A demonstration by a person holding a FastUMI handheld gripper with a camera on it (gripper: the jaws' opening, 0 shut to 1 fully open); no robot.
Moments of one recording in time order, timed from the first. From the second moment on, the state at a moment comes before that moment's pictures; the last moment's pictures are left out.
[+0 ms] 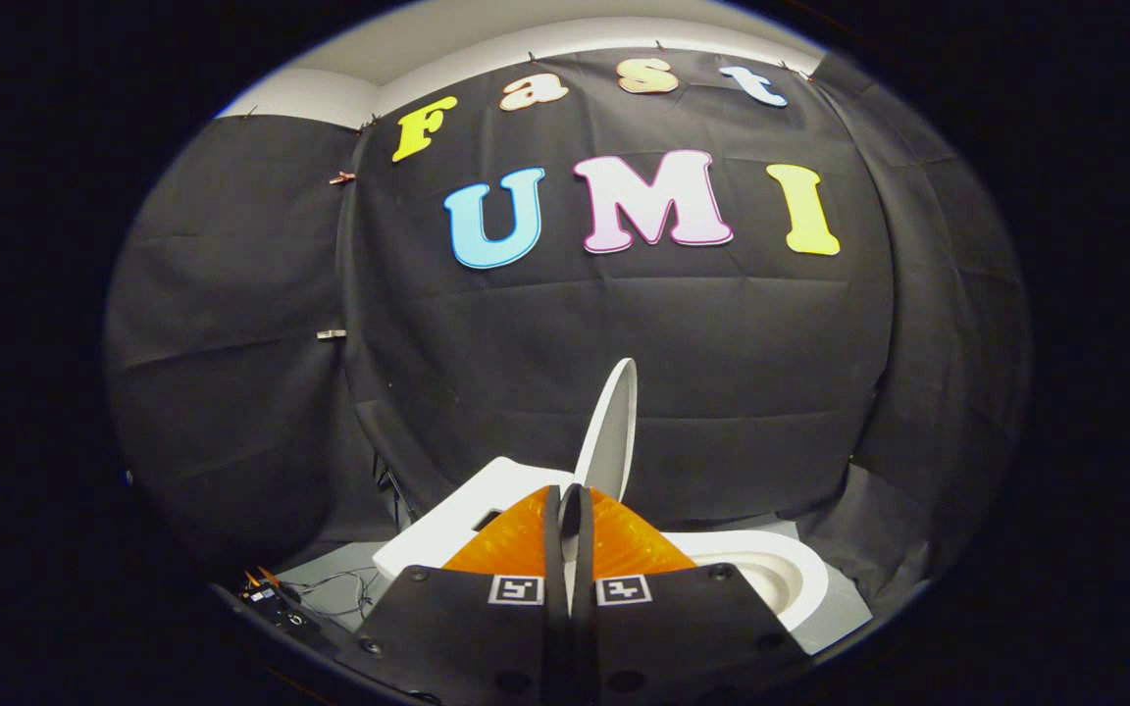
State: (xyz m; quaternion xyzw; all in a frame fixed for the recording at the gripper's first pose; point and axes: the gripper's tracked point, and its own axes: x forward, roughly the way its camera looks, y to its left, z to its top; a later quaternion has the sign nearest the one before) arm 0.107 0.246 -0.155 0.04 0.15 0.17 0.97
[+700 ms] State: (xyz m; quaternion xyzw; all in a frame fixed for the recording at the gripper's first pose) arm 0.102 0.321 -0.154 0.05 0.16 0.20 0.97
